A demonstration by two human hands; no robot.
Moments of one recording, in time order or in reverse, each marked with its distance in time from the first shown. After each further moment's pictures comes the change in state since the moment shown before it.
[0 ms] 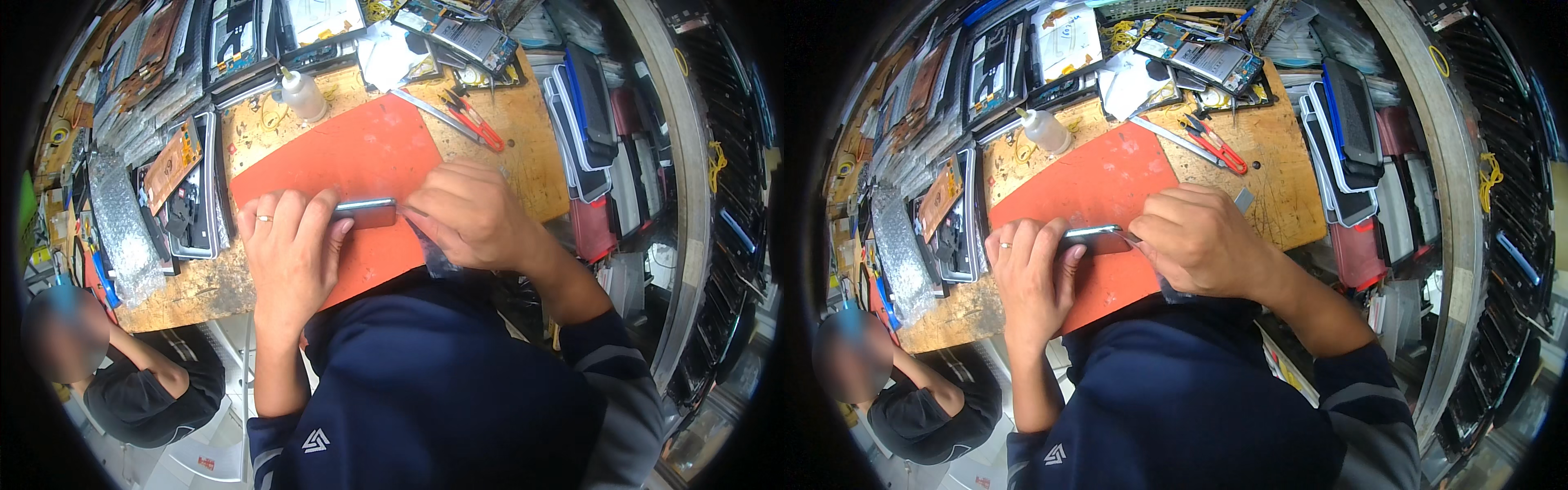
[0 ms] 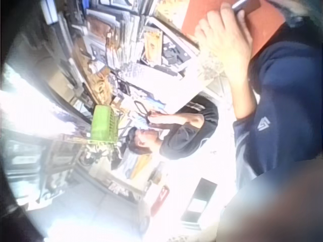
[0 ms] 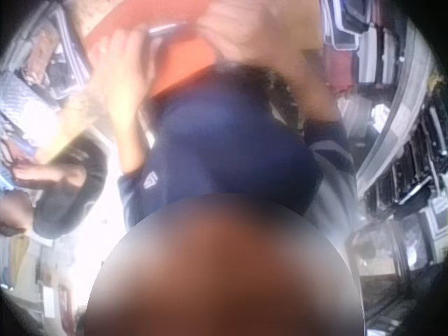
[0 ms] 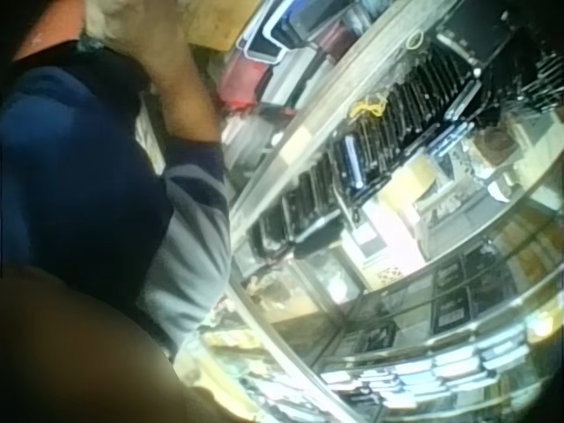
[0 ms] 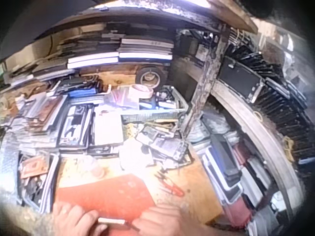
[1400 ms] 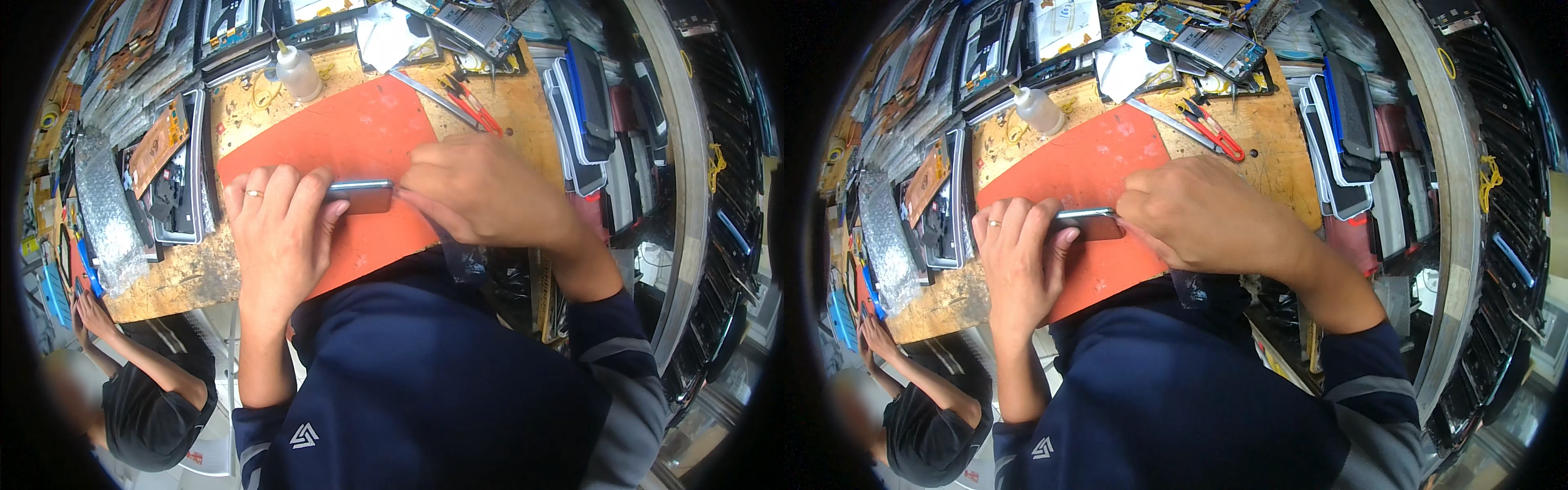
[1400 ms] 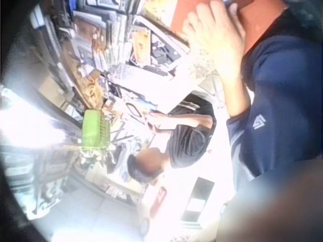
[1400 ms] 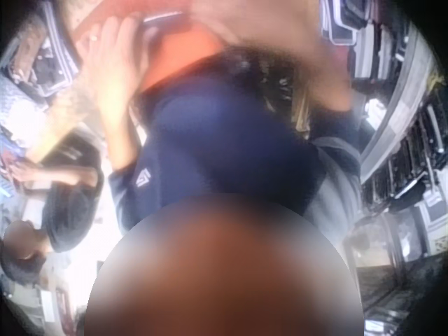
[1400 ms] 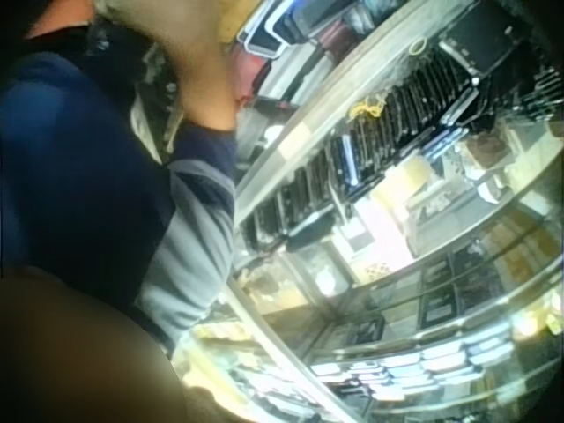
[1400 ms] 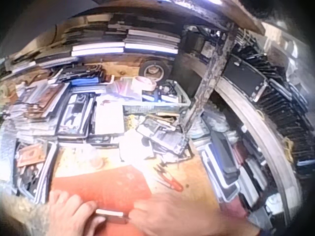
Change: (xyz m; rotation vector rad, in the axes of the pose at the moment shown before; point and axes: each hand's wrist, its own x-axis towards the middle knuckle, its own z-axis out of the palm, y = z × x) left_hand 0.002 -0.001 0.000 -0.031 -0.032 -0.014; right_hand 0.028 0.001 -0.030 -0.043 -0.353 -0.031
